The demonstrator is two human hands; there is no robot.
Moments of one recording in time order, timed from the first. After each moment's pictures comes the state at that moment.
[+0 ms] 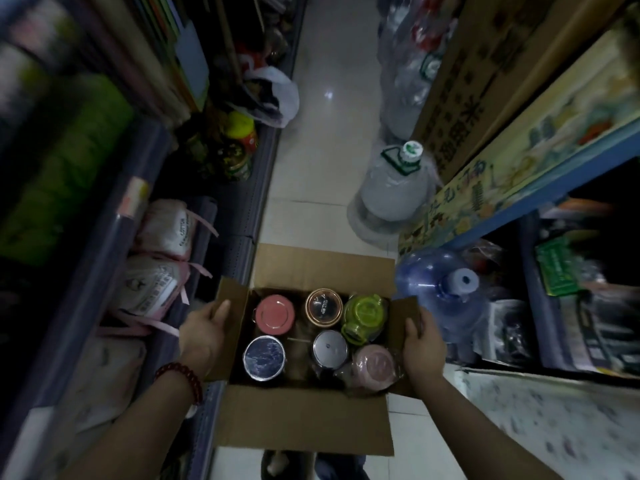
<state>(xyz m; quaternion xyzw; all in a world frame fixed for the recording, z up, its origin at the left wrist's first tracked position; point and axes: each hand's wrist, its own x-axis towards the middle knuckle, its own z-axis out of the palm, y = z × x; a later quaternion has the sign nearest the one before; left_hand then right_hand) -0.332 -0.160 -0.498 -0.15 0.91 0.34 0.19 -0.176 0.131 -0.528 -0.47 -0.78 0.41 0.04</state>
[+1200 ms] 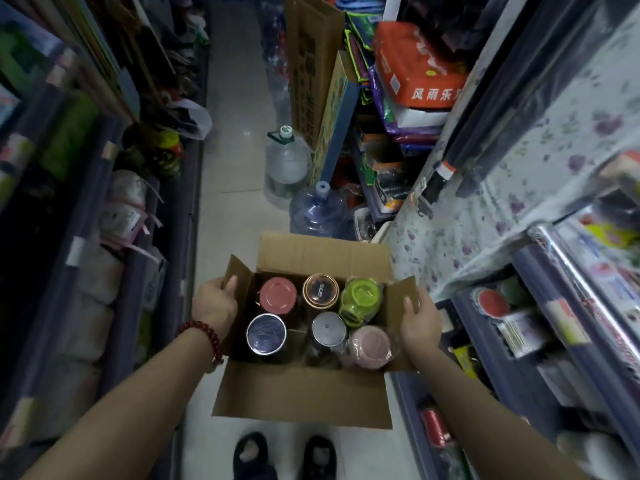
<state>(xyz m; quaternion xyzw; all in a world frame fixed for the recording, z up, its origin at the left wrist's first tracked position) 0.090 -0.175 -0.310 -0.03 0.91 0.37 0.18 0.305 0.044 -0.311 -0.57 -0.70 0.40 0.14</state>
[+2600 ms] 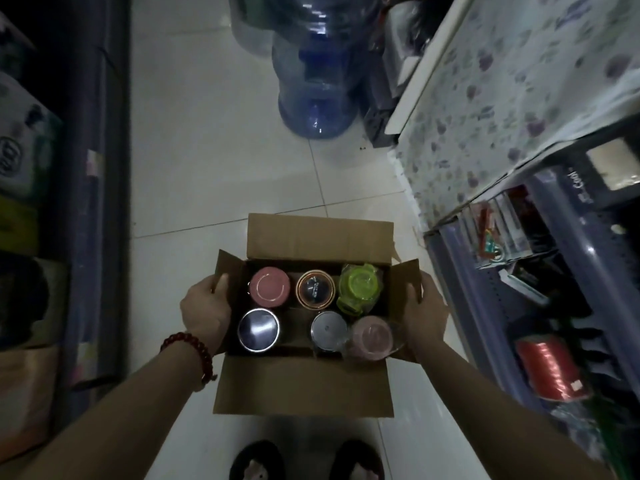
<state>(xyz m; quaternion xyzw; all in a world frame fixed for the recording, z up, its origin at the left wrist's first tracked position) 0.166 -0.214 -0.808 -0.04 0.93 0.31 0.19 0.361 -0.003 -0.799 -0.59 -0.71 0.37 0.08</state>
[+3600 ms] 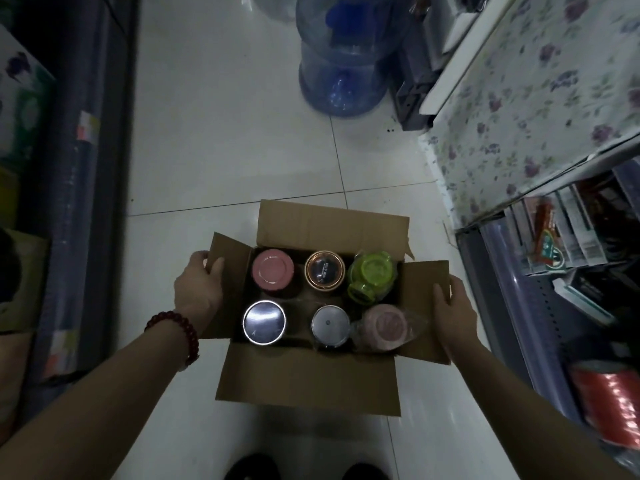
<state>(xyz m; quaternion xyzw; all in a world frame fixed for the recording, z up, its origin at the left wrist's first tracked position) 0.127 -0.223 -0.877 -0.03 0.94 0.27 0.22 0.366 0.030 -0.893 -0.57 -0.70 0.43 0.03</state>
